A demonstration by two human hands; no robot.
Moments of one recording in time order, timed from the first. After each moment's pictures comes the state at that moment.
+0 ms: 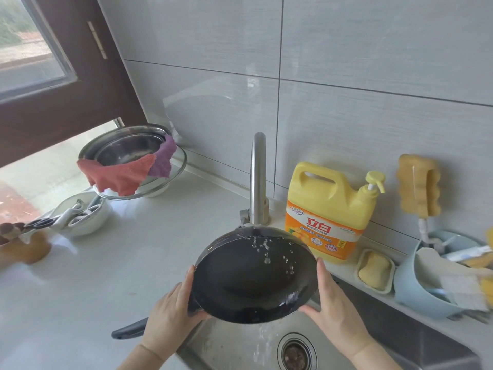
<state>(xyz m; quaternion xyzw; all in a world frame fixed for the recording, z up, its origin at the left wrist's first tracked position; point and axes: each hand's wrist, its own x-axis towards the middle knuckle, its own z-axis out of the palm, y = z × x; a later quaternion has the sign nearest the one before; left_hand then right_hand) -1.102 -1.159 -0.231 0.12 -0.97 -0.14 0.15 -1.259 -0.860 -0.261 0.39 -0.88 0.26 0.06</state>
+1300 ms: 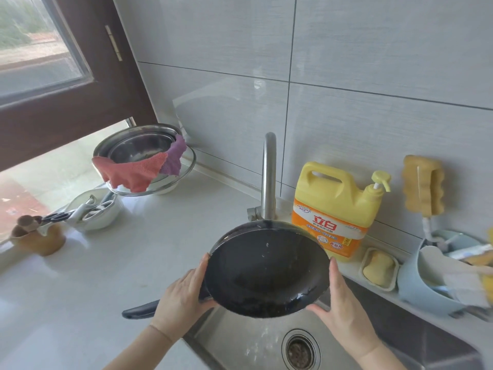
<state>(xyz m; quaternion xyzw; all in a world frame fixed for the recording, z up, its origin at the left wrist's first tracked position) -1.102 -1.165 -0.220 0.10 -0.98 -0.07 0.16 -1.242 -0.855 -0.255 0.36 -0.88 0.30 0.06</state>
